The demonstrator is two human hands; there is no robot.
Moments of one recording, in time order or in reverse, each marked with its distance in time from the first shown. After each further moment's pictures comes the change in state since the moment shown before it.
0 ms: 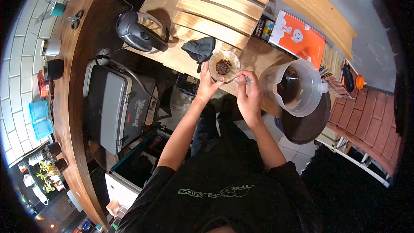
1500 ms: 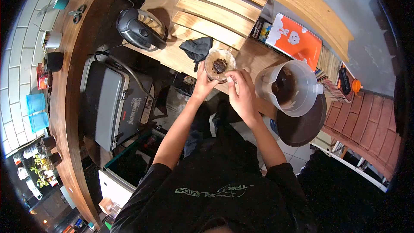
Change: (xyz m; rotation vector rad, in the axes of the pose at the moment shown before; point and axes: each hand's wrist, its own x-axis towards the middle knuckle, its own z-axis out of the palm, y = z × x) left_hand -0.003 -0.013 0.005 -0.056 0.013 0.032; right_hand 0.006 -0.001 -0.010 -0.308 -0.147 -0.330
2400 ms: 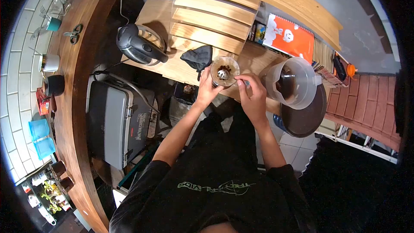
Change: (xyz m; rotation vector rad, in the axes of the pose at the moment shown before) left_hand 0.011 0.001 -0.017 0.250 -0.125 0.110; right_hand 0.004 -0.033 -0.004 0.005 0.173 0.093
